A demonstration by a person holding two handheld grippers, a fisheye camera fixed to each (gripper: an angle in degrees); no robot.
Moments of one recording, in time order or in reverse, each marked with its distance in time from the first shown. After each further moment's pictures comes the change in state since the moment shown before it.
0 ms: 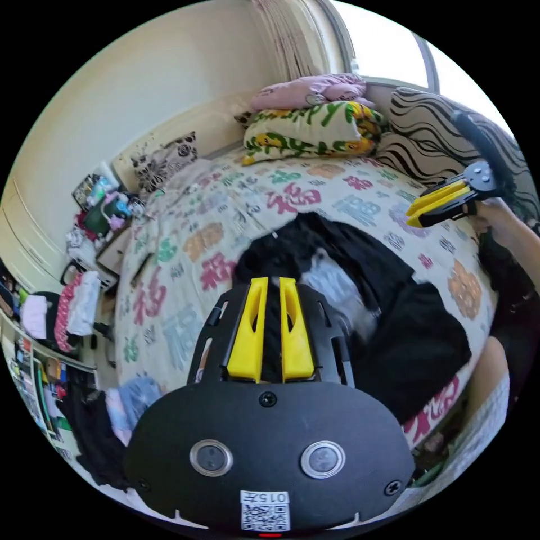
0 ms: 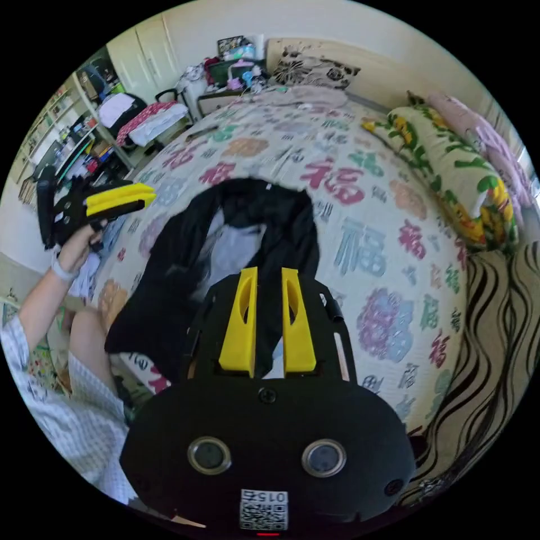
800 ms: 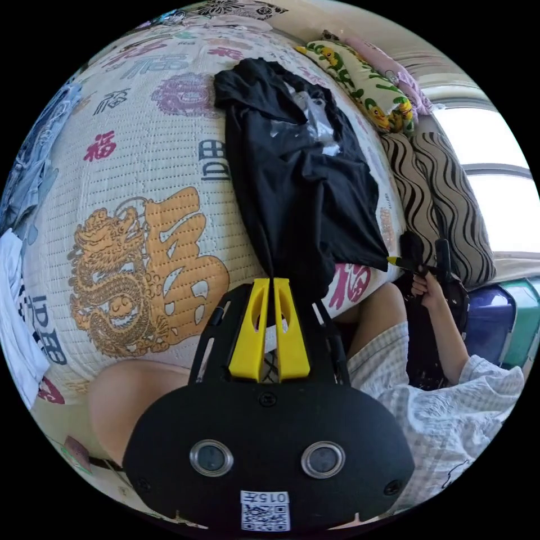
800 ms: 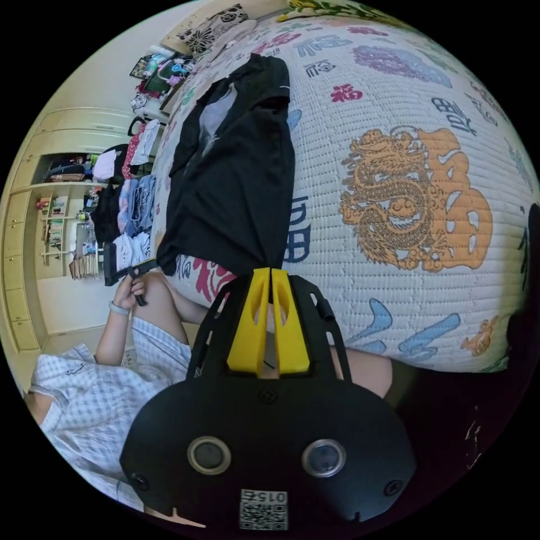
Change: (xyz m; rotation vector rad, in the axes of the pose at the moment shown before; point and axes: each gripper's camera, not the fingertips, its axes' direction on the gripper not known) left arm -0.070 0.266 0.206 -0.341 0.530 -0.488; right arm 0.113 0.154 0.069 -0.143 -0.375 0.407
